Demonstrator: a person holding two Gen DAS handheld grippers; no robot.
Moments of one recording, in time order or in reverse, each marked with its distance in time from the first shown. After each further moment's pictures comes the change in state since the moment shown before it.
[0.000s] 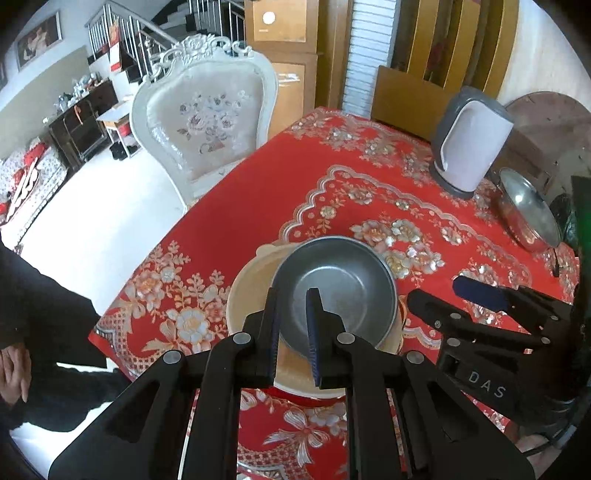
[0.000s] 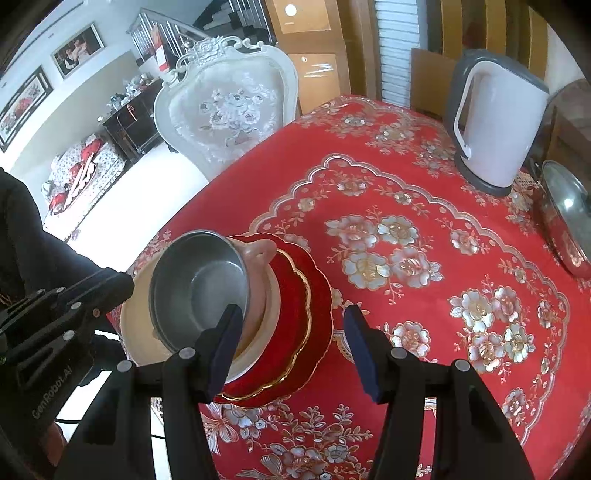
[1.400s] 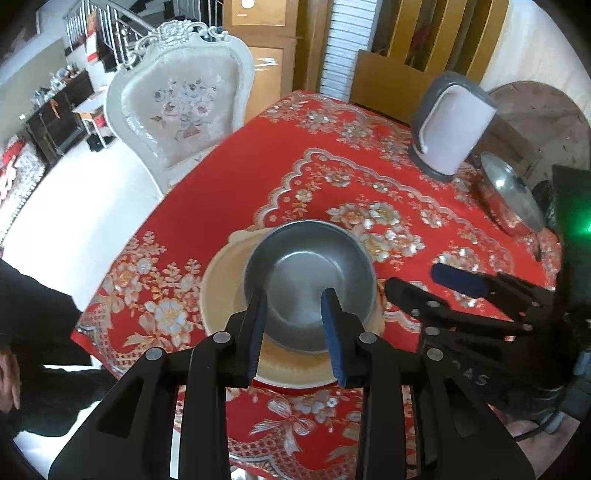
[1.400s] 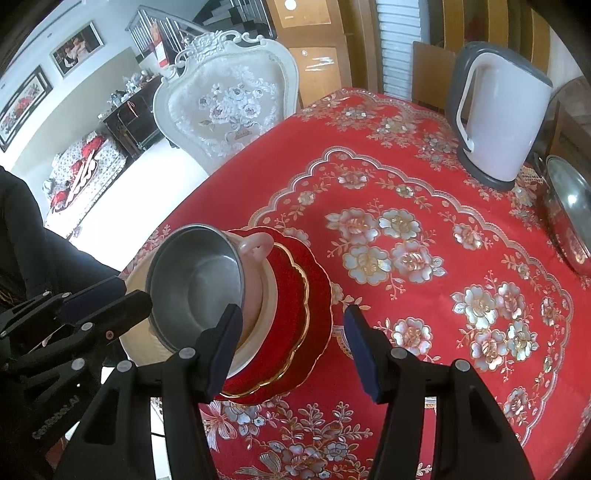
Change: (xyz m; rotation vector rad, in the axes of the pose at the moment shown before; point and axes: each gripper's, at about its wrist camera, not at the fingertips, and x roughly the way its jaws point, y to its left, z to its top) left arm 0.004 -0.005 0.002 0.030 0.061 -0.120; right arm 0.005 -0.003 -0.001 0.003 0.023 0.012
